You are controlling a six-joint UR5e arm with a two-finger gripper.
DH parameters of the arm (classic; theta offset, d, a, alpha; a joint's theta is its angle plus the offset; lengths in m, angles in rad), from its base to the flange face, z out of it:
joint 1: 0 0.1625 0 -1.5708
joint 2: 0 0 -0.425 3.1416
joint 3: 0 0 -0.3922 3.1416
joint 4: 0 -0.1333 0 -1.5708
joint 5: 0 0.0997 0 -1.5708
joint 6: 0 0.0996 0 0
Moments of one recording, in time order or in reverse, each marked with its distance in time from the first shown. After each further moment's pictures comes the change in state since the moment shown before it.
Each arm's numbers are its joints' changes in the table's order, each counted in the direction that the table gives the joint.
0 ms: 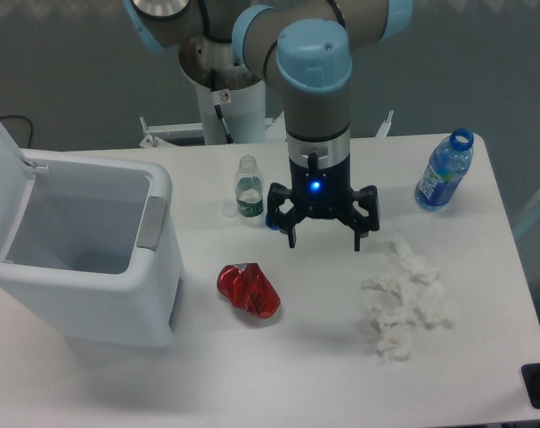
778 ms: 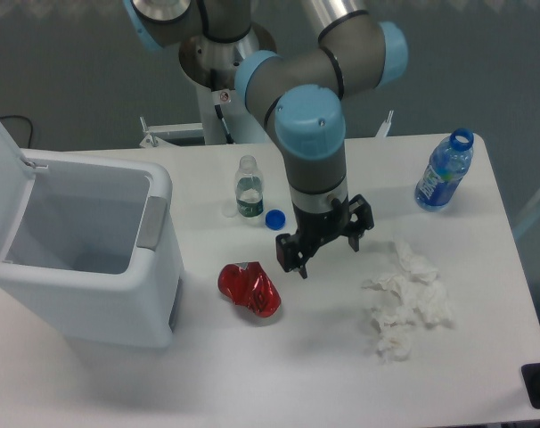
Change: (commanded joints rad) arm -0.055 0.127 0.020 0.000 0.034 -0.367
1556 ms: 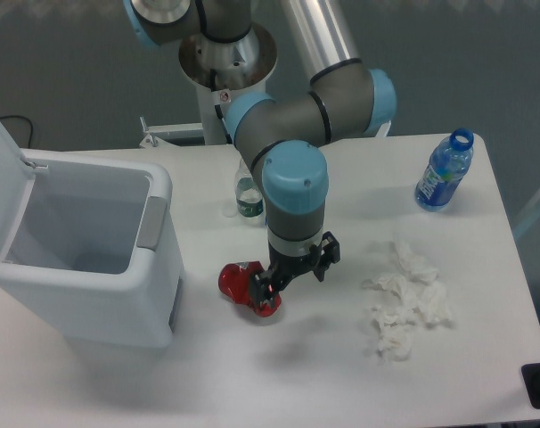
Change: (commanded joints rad) arm -0.026 0.101 0.051 0.046 -0.066 -0.141
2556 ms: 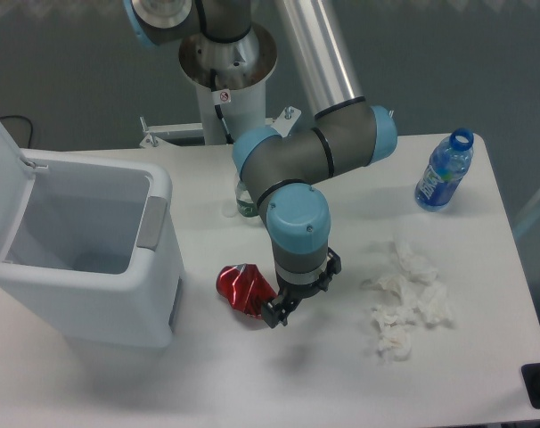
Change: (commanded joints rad) arm -0.018 0.087 0.032 -0.011 0.064 -0.153
